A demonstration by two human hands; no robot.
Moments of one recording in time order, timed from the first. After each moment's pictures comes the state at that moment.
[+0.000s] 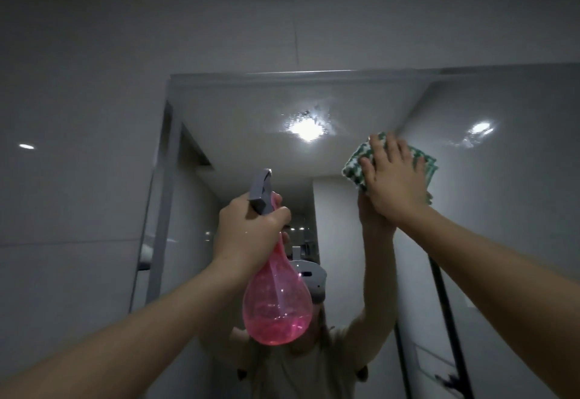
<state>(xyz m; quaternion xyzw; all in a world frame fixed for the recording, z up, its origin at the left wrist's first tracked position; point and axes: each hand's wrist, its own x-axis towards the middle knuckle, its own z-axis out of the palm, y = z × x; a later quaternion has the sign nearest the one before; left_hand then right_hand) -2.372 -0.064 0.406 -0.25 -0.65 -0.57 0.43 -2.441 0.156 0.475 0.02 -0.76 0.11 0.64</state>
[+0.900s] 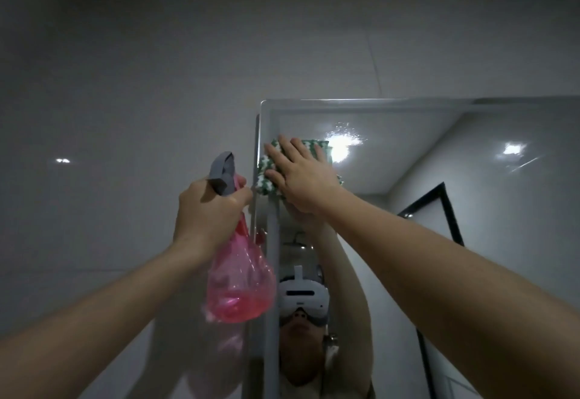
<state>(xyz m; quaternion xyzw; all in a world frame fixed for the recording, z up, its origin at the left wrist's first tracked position) -2.351 -0.248 0.461 -0.21 -0.63 -0.50 0.56 -2.436 -0.113 0.546 0.19 -0.77 -0.07 0.61</state>
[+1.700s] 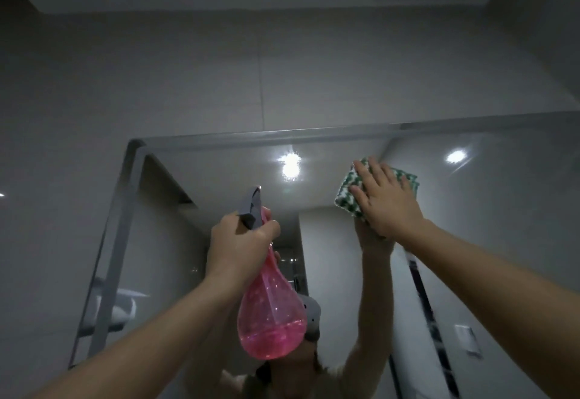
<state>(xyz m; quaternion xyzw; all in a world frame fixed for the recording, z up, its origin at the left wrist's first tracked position) -2.366 -0.011 0.484 -0.26 -0.65 -0.54 0.47 -2.438 0.228 0.542 0.03 -0.79 0.06 0.61</state>
